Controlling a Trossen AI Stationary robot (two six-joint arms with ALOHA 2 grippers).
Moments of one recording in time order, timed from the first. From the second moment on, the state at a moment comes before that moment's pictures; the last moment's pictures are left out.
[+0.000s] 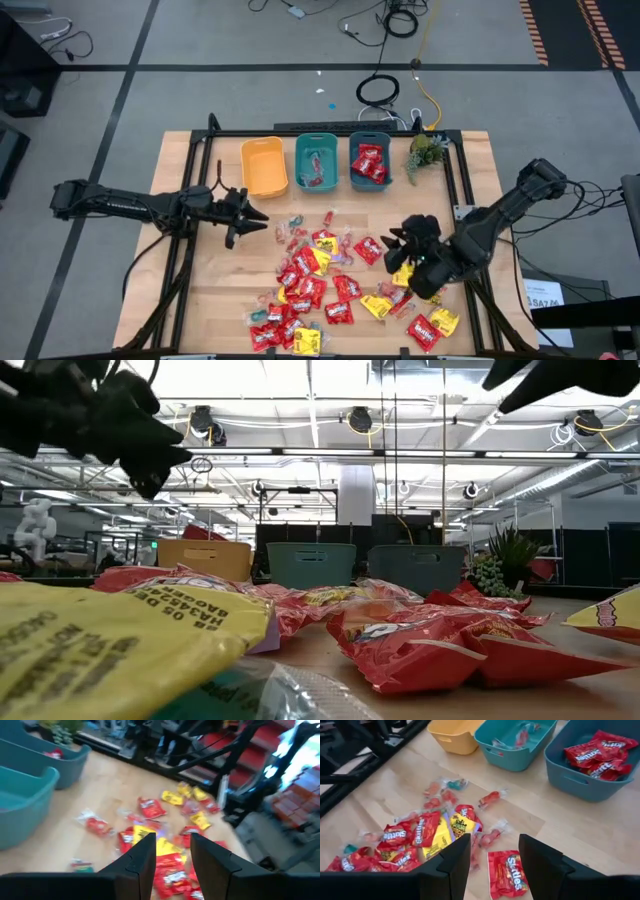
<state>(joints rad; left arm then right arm) -0.01 0.64 0.18 0.27 0.16 -0.34 0.68 1.38 1.15 -1.03 0.86 1.56</state>
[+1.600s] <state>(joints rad) -0.21 1.23 0.76 -0.11 -0.35 -0.60 0.79 0.98 0.57 -0.52 0.78 1.32</state>
